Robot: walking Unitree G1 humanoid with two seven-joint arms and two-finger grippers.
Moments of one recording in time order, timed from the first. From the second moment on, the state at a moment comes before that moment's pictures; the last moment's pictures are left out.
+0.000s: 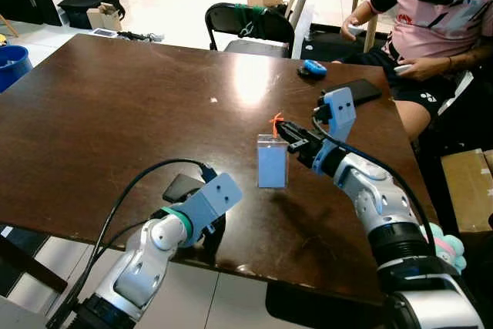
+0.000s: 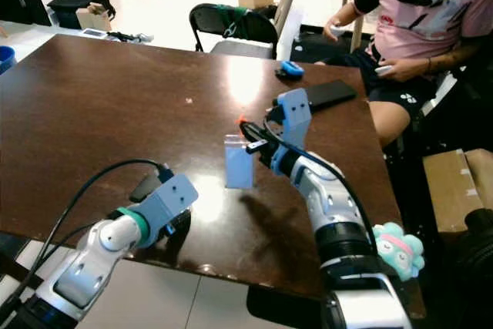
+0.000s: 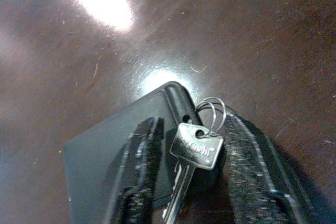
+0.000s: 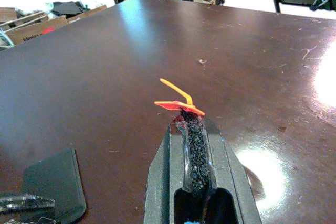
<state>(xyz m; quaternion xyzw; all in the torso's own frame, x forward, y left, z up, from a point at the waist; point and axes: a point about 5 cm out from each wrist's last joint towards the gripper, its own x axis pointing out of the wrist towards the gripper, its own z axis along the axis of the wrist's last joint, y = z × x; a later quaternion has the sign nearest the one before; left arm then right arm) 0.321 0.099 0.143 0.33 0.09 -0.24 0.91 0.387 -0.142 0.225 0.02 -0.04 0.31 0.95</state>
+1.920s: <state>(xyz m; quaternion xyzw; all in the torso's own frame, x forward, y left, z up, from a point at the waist) 0.321 0.156 0.253 0.15 -0.10 0.00 0.98 0.360 -0.129 0.259 0.08 -0.22 0.20 0.95</state>
